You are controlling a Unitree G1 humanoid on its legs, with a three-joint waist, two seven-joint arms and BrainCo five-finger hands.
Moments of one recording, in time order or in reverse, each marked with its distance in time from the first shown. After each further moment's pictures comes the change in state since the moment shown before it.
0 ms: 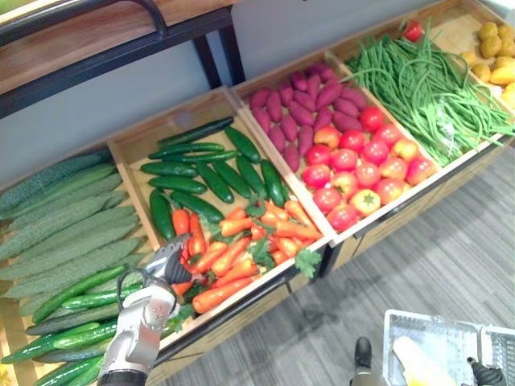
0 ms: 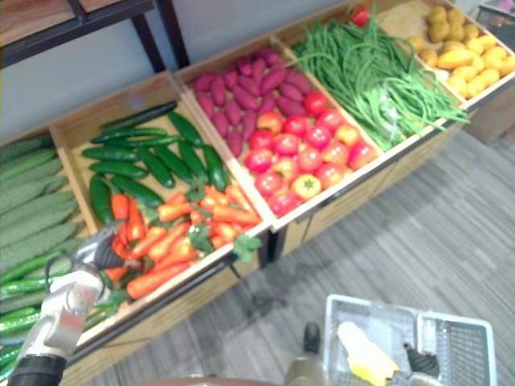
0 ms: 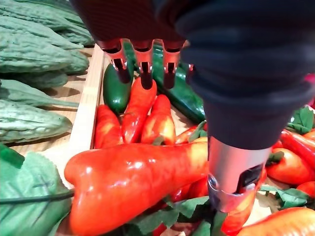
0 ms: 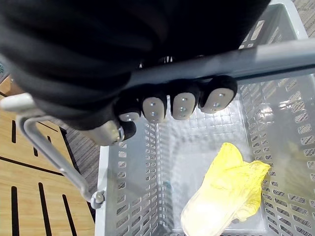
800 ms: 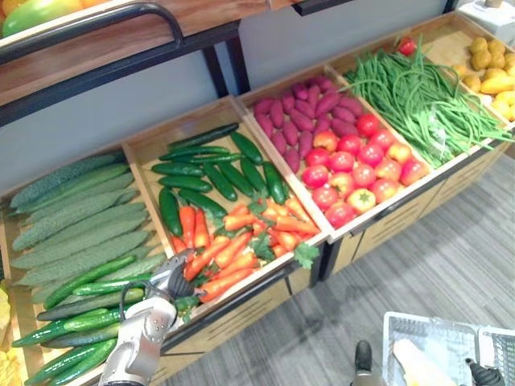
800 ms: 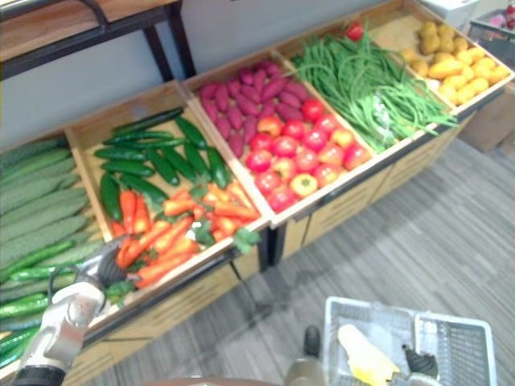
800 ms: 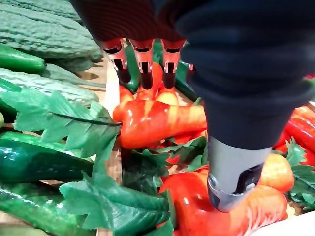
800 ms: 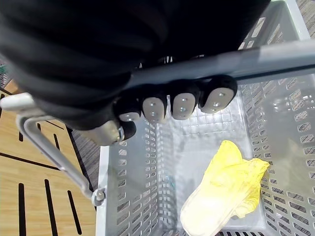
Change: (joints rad) left arm 0.044 0.000 -0.018 0.004 0.001 0.000 -0.039; right arm 0.001 -0.005 0.026 0.011 -0.001 0.001 0.001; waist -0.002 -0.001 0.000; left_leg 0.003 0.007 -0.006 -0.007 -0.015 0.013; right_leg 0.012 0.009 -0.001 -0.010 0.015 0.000
